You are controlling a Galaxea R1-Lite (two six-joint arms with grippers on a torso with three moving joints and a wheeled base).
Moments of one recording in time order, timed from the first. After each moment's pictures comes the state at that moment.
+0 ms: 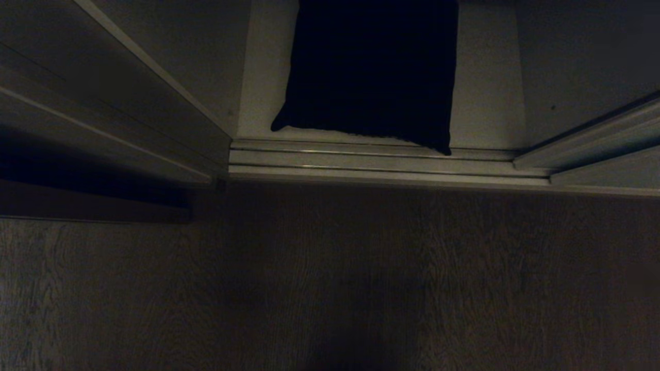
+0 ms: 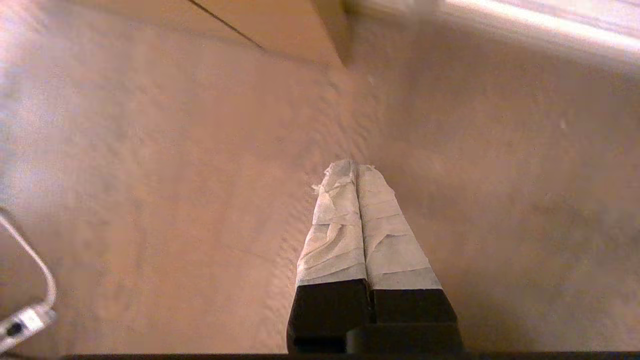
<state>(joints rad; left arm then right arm) -0.17 0.47 -0.68 0.38 0.38 -0.20 0.23 0.30 -0.36 0.15 0.22 0.44</state>
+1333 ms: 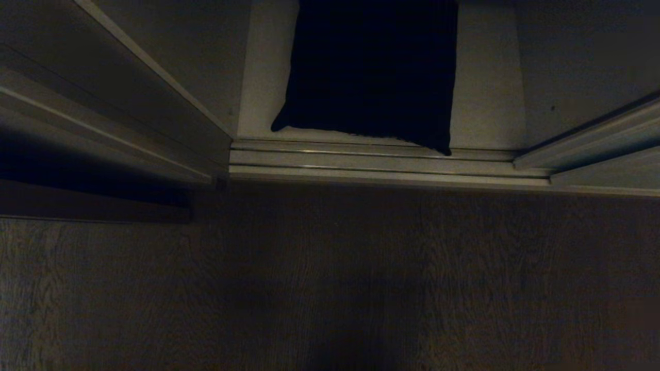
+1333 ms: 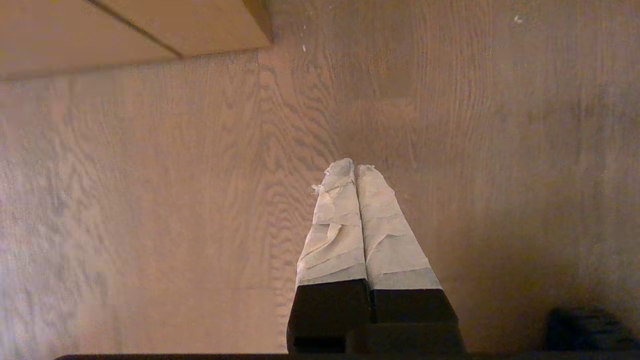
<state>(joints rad) 0.00 0.00 0.00 0.01 -0.02 0.11 0.22 0.27 -0.20 -0.06 0.14 0.37</state>
